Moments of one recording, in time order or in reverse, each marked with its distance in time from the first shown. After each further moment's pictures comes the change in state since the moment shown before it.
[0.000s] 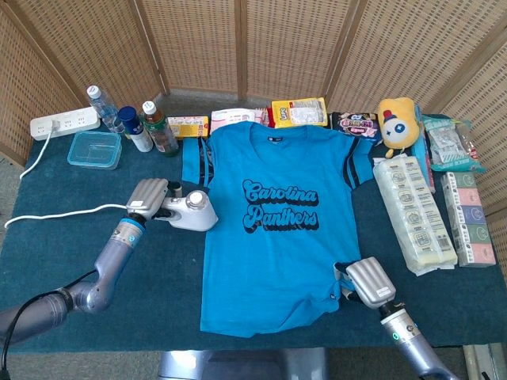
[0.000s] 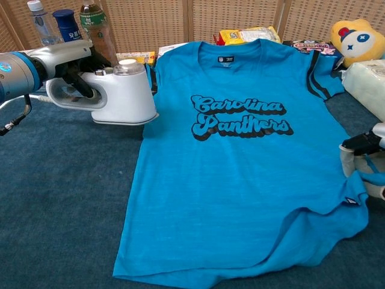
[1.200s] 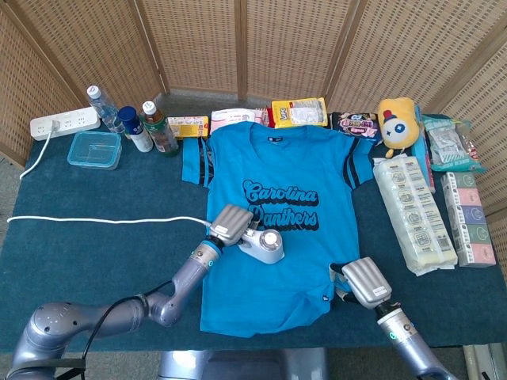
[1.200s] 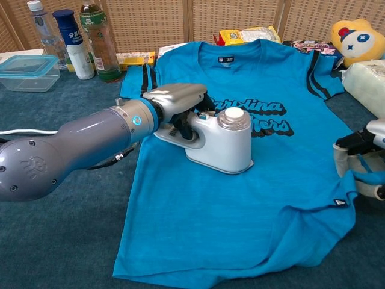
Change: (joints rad) left arm -0.231 -0.412 0.044 0.215 0.009 -0.022 0.230; right arm 0.016 0.030 0.004 -0.079 0.020 -0.033 0.005
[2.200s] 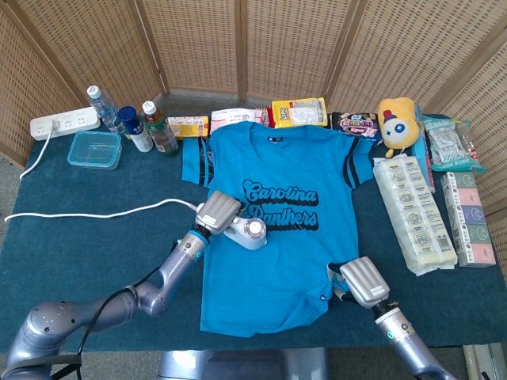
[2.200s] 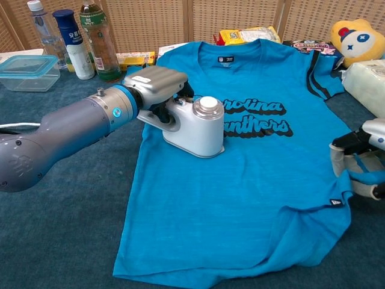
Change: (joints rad) left arm 0.009 0.033 0.030 0.151 0.150 0.081 0.011; right arm 0.005 -0.007 0.004 -0.005 0.007 -0.010 -0.011
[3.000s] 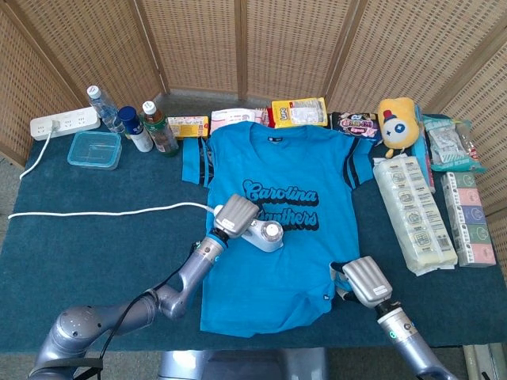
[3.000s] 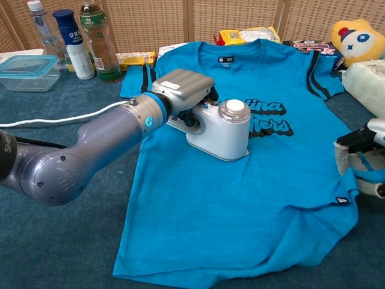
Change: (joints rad) left arm -0.071 -0.153 -0.042 0.135 0.026 0.005 0.033; right arm -0.005 0.011 0.000 0.003 0.004 0.009 0.011
